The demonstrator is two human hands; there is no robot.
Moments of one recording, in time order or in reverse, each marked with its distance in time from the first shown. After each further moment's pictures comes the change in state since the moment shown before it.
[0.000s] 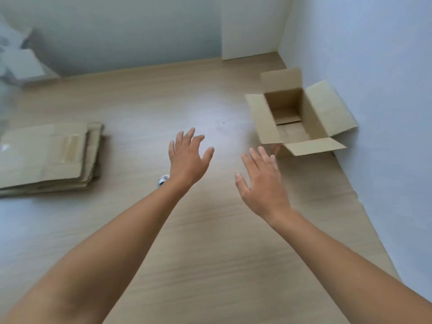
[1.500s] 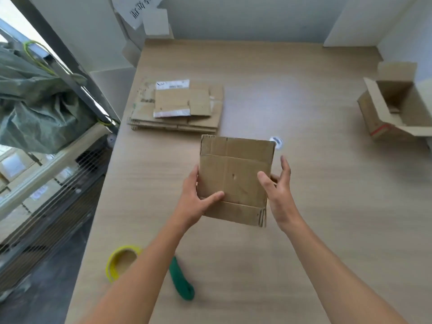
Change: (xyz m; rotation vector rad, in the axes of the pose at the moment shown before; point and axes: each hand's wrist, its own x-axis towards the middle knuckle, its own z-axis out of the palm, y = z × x) left_hand -0.291 -0.306 -0.170 -0.923 -0.083 -0.290; right_hand -0.135 -0.312 0.114 1.034 -0.173 0.367
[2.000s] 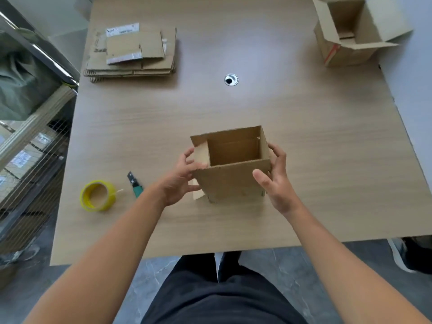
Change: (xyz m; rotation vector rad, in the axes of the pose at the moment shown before) left_hand -0.131 -0.009 0.112 -0.342 -0.278 -0.488; right_hand -0.168 0.088 -0.150 -0.036 -0.163 -0.188
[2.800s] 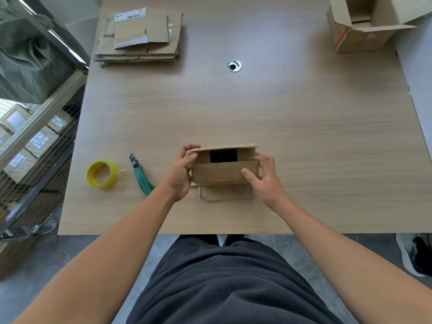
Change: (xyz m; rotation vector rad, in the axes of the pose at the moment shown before) left_hand -0.004 -0.054 0.027 -0.109 0.170 0.293; right_hand -0.020 0.046 -0.006 -0.076 -0.048 0.097
